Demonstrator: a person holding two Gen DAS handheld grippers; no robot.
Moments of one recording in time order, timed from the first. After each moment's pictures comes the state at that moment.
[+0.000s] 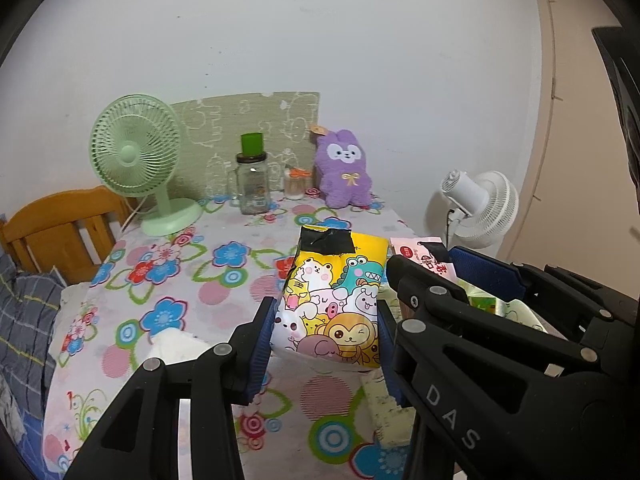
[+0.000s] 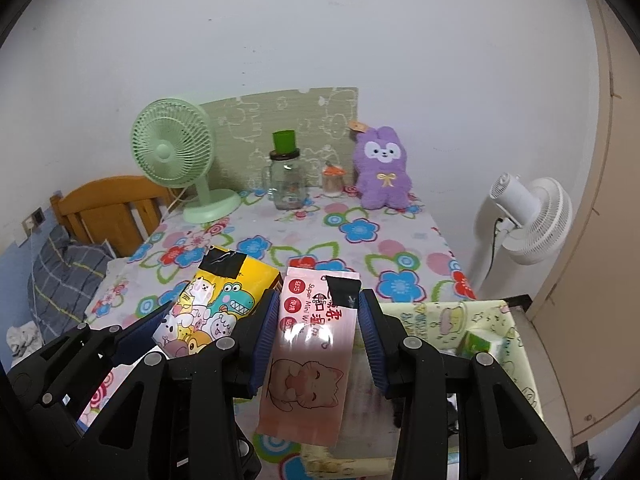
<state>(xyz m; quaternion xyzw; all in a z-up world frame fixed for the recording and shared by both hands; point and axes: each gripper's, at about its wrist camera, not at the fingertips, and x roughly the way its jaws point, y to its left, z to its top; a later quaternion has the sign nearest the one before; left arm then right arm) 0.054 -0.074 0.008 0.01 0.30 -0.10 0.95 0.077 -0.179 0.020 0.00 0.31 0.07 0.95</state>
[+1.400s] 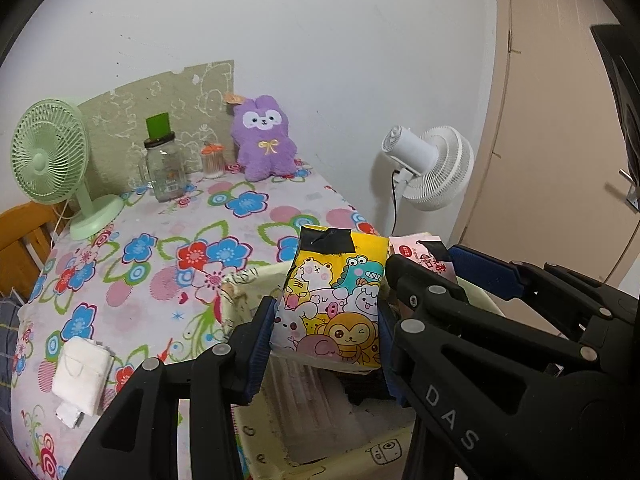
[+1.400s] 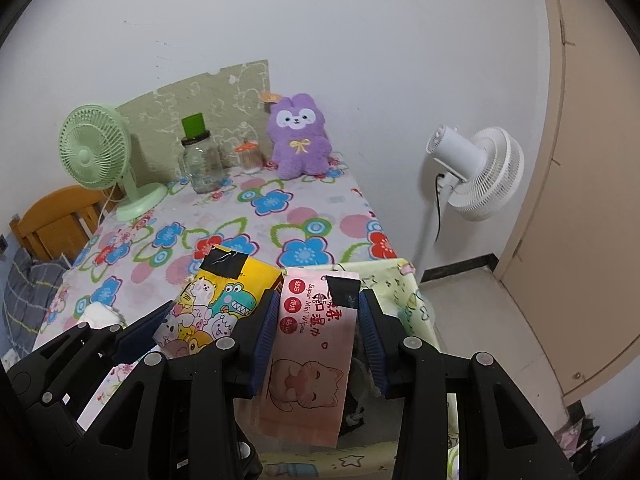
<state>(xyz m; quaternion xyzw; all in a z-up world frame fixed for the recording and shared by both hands) 0.081 -0.175 -0.029 0.05 0.35 -0.17 0.92 0.093 -0.285 -0.022 0.04 0.35 -0.01 0.94</state>
